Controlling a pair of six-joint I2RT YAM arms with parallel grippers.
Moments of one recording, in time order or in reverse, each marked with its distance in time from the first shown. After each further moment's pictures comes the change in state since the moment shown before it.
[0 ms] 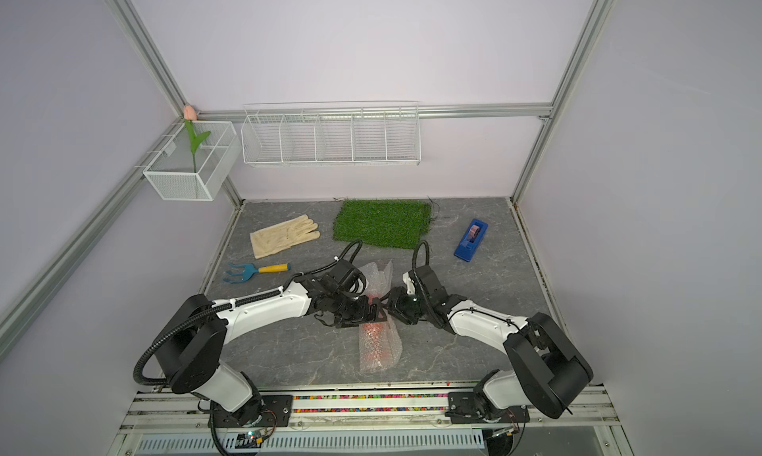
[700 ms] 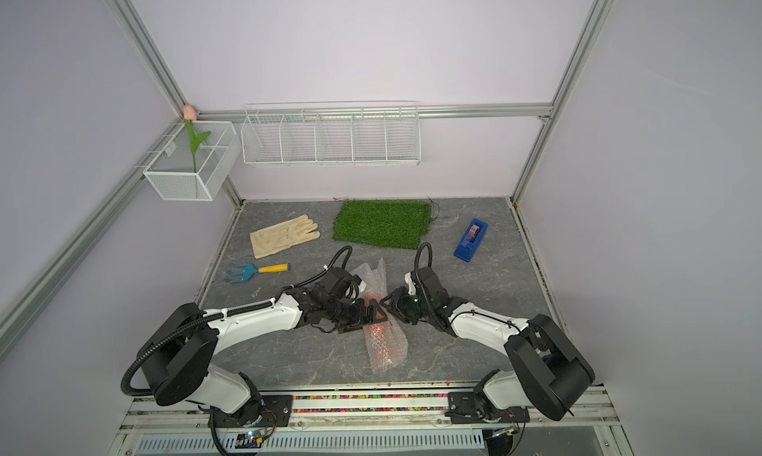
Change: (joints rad) left arm 0.009 -0.090 -0.182 0.270 0.060 -0.120; right arm 0.001 -0.013 -0.042 0.066 0.028 0.052
